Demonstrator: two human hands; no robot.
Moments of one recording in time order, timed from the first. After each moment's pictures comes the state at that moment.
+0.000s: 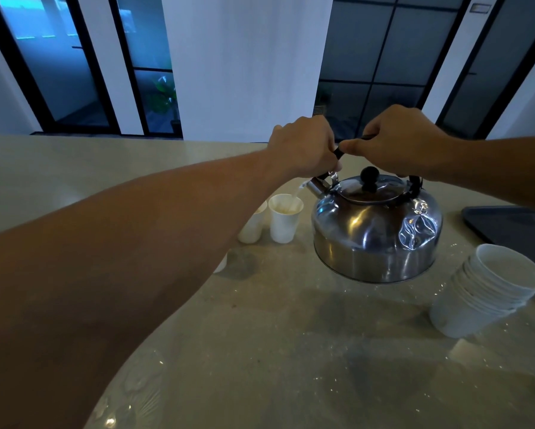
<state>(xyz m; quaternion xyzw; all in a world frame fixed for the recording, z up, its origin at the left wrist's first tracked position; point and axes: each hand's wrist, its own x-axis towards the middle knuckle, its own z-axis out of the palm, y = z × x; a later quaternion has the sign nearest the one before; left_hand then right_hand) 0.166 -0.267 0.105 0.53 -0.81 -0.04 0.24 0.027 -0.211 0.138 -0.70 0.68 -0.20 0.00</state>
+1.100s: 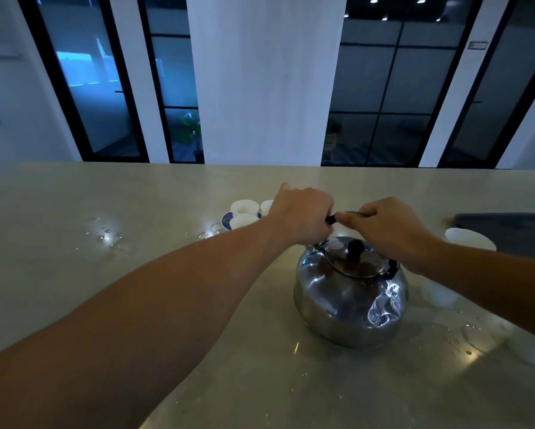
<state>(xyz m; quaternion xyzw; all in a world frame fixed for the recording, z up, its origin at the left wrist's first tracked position) 0.214 -0.121 0.080 0.48 -0.86 0.07 0.14 0.058 -0.071 0.077 -0.62 0.69 -0.34 0.17</state>
